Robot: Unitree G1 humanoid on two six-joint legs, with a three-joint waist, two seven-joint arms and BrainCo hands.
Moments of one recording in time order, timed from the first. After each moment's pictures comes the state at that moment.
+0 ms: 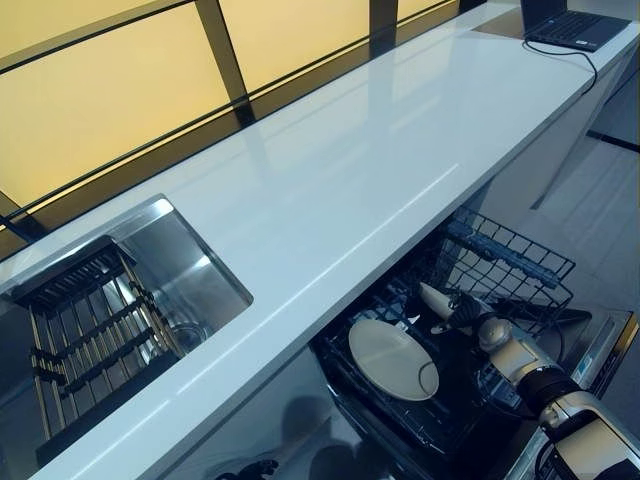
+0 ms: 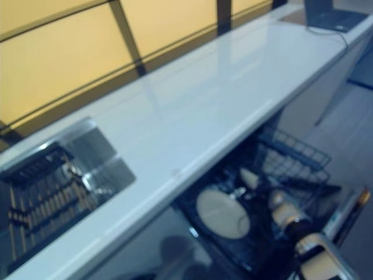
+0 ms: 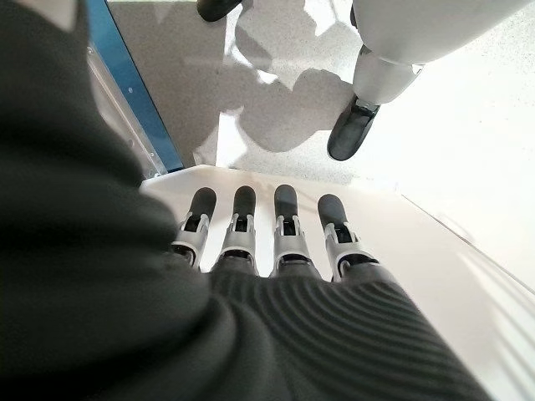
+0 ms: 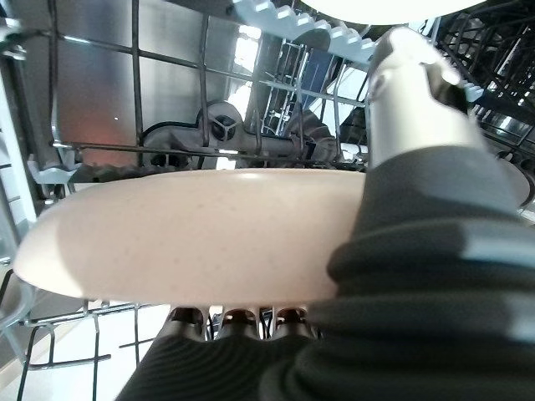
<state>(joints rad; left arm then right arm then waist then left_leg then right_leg) -0.26 0.28 -0.52 1.03 0.06 -0.02 -0.12 -0.76 -0.64 0.44 0.74 -0.16 0.31 0.02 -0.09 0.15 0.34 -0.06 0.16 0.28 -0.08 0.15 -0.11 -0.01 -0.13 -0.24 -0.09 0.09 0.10</state>
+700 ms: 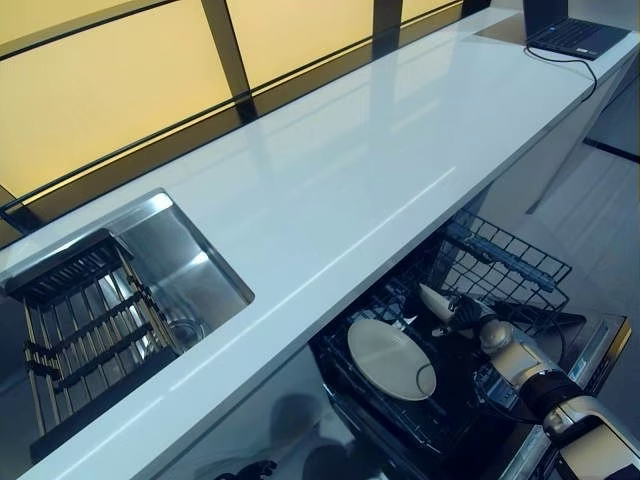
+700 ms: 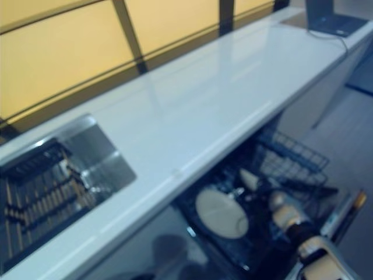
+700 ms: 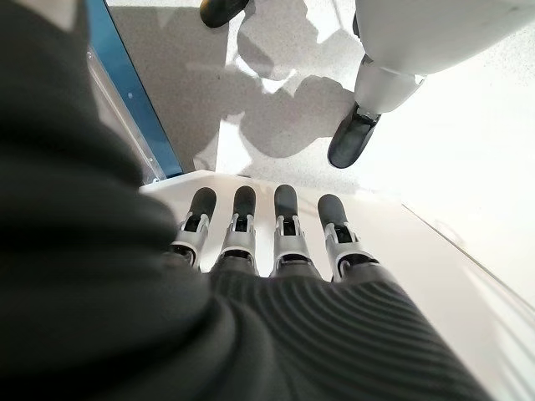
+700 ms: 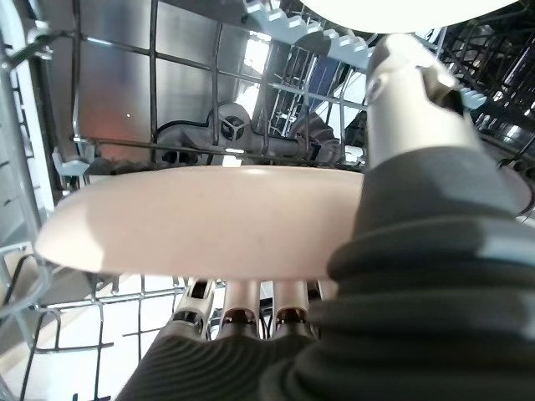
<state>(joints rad) -0.26 0.29 -0.52 1.03 0.06 -0.01 -0.12 -0.71 -0.68 0.44 0.63 -0.16 0.34 0.04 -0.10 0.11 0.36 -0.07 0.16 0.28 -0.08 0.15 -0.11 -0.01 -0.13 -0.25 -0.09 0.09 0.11</state>
